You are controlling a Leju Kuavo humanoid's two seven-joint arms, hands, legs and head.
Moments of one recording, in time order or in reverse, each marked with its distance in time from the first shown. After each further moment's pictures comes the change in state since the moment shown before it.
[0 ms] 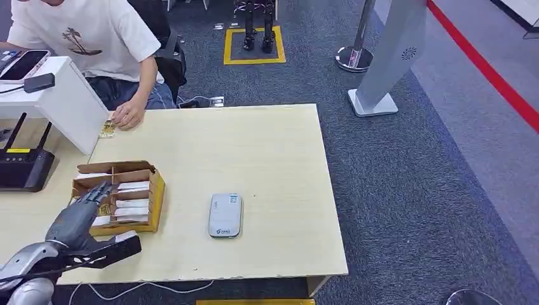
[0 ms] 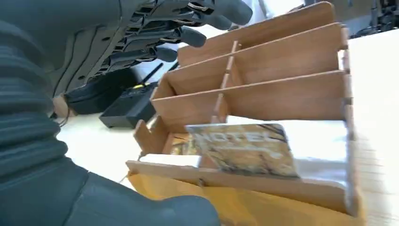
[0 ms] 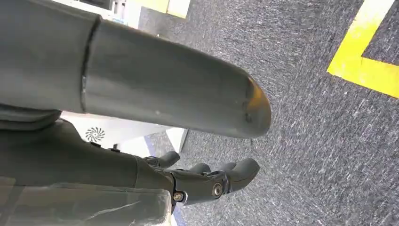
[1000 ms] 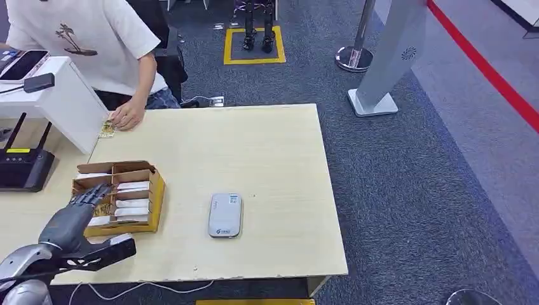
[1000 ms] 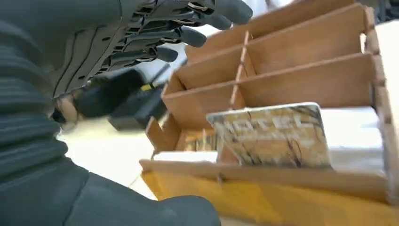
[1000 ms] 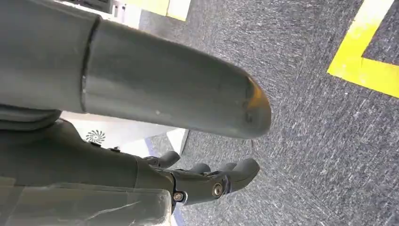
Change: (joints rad) left arm 0.025 0.024 0.045 -0.008 0.017 -0.060 -0.015; right arm 0.000 0.001 -0.010 0.000 -0.003 -0.003 0.003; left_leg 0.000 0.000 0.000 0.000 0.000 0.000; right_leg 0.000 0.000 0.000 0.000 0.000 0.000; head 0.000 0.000
